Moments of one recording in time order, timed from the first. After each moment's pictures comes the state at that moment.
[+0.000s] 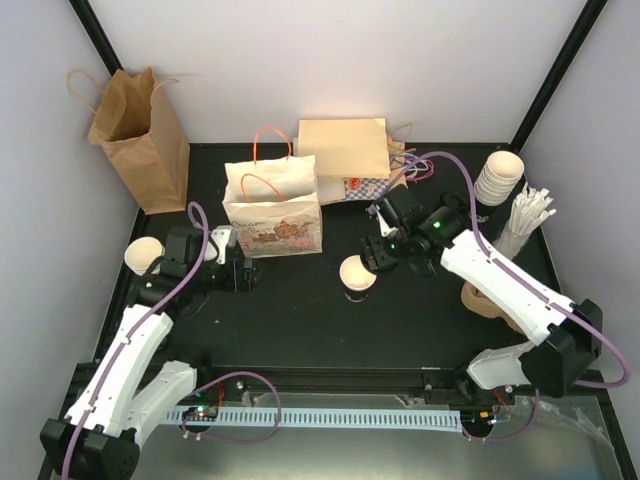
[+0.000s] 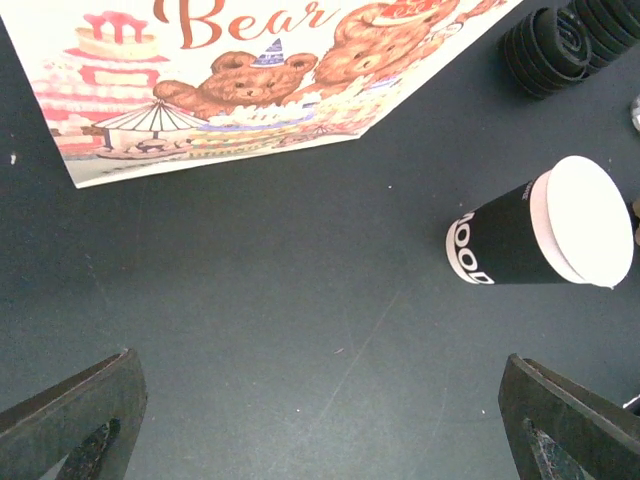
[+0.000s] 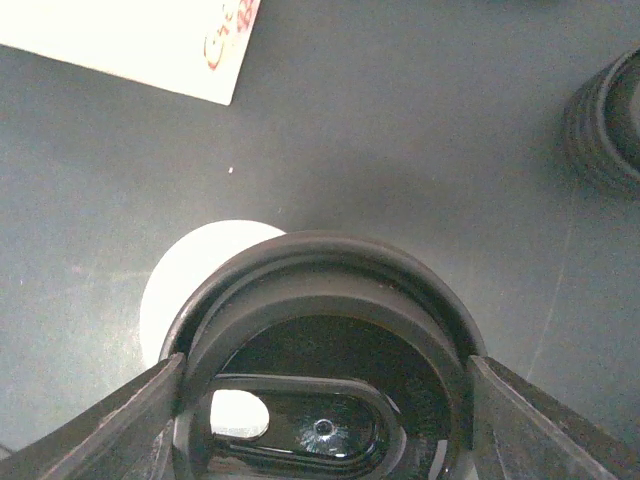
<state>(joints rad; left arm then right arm) -0.22 0.79 0.75 -0.78 0.39 -0.27 0.67 1.38 1.30 -0.99 0.05 0.29</state>
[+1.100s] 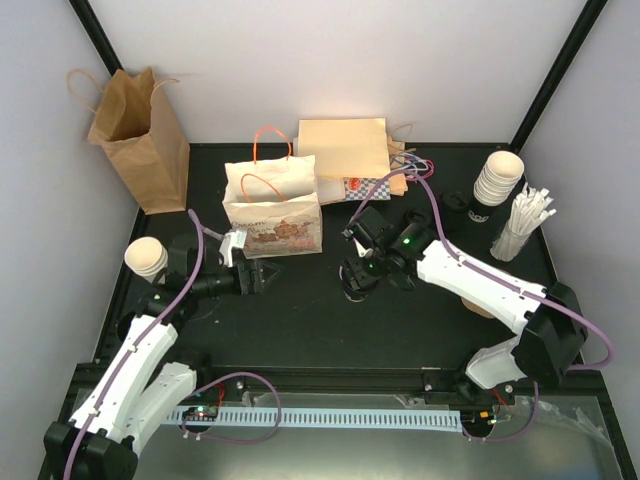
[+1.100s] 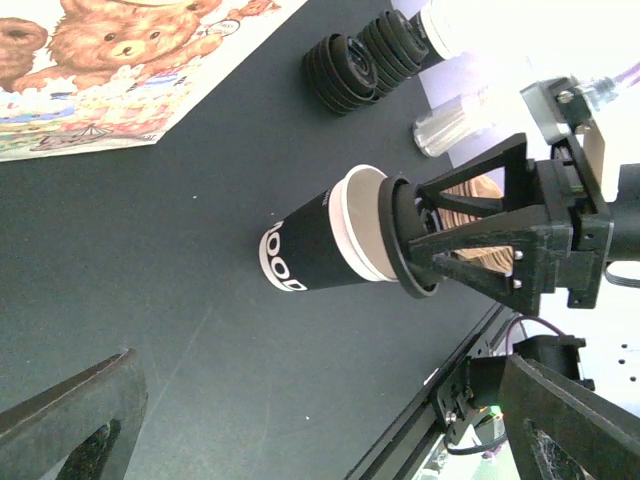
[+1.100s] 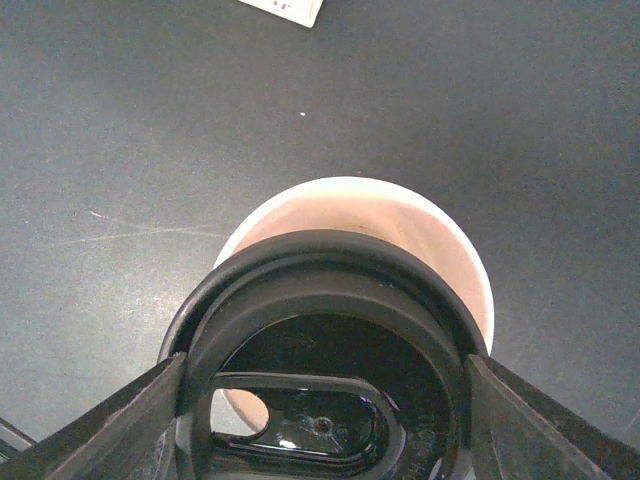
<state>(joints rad) -0.23 0.73 0.59 -0.47 0.73 -0.51 0.83 1.43 1.17 -0.88 0.04 0.31</state>
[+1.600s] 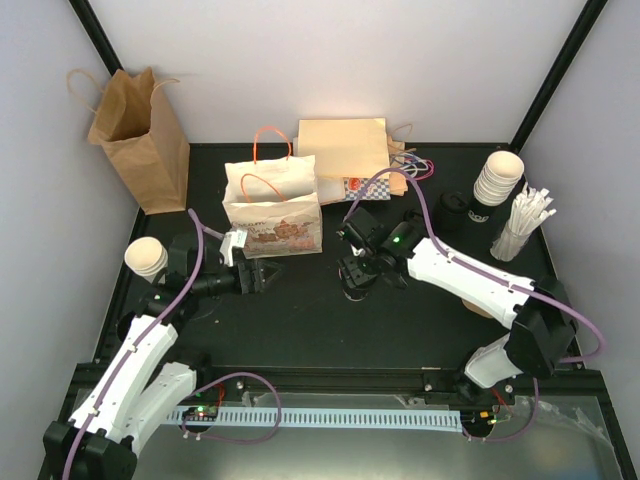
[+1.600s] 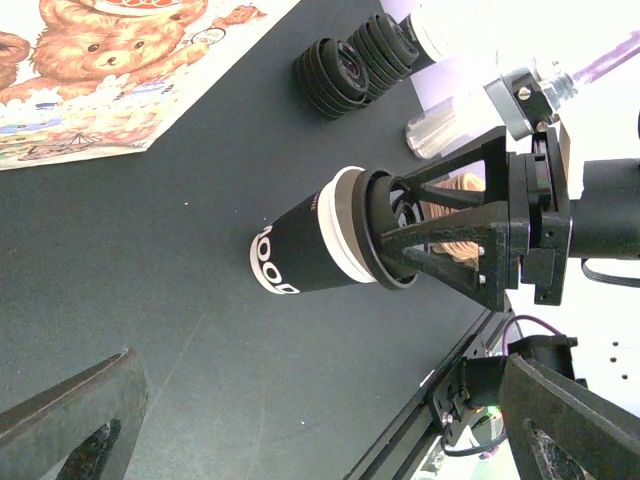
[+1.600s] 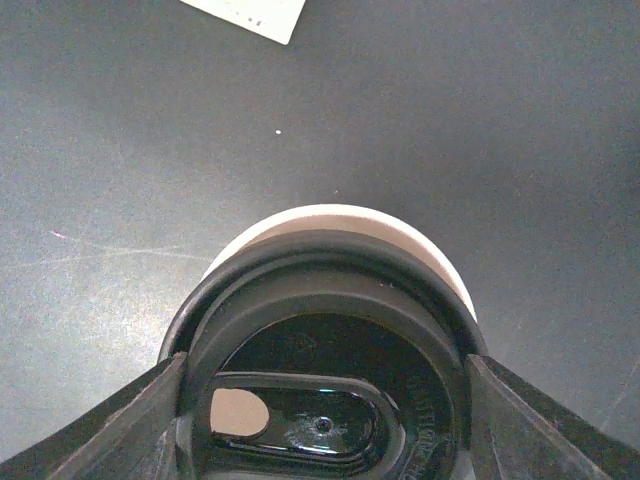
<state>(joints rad) -0.24 0.73 0.59 -0.45 0.73 -0.52 0.86 1.48 1.20 -0.88 0.12 0.31</state>
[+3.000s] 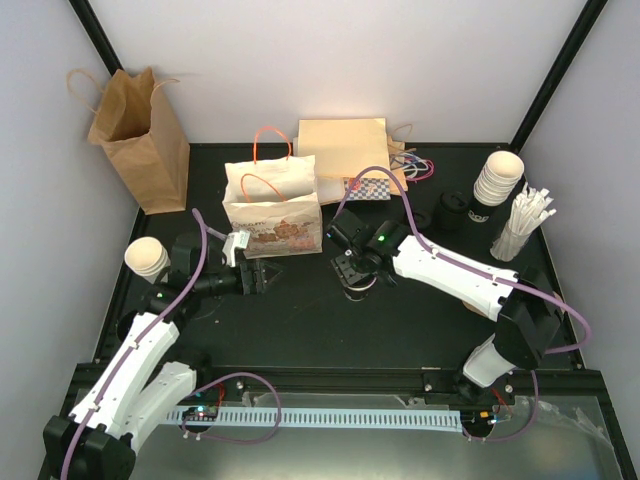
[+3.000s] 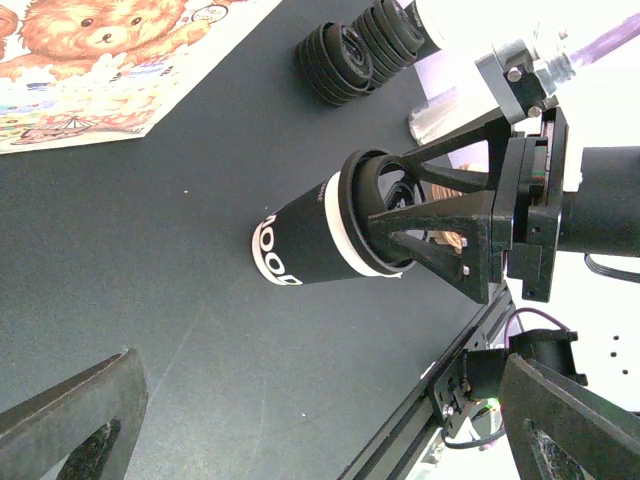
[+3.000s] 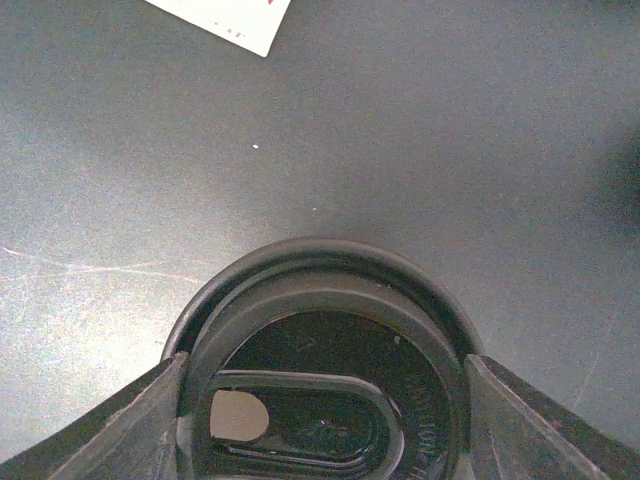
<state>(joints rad) -0.26 0.75 0.58 -0.45 0.73 -0.52 0.91 1.57 1.28 -0.91 0.23 0.31</state>
